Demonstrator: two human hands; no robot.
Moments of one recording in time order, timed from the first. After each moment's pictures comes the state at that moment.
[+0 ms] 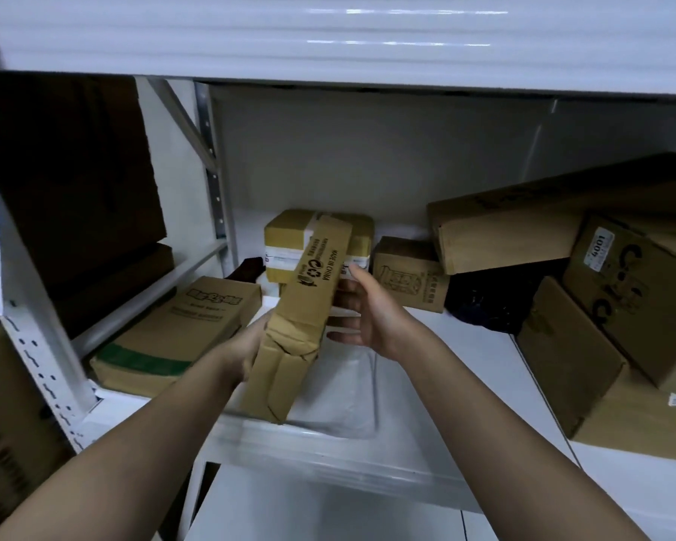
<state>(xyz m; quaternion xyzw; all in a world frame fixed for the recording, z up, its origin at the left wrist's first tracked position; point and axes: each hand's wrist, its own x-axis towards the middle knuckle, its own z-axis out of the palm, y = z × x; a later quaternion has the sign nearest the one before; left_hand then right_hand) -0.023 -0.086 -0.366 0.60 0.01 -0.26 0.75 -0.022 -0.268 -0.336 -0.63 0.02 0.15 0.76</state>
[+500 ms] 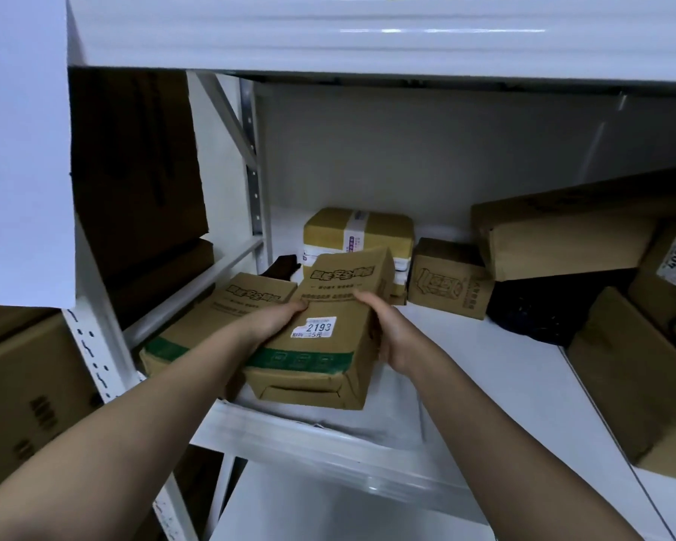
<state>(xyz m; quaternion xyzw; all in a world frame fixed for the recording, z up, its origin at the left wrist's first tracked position) 0.016 -0.034 -0.357 0.80 0.09 -0.18 0.56 0.003 -0.227 -0.369 -0.61 0.10 0.16 0.77</state>
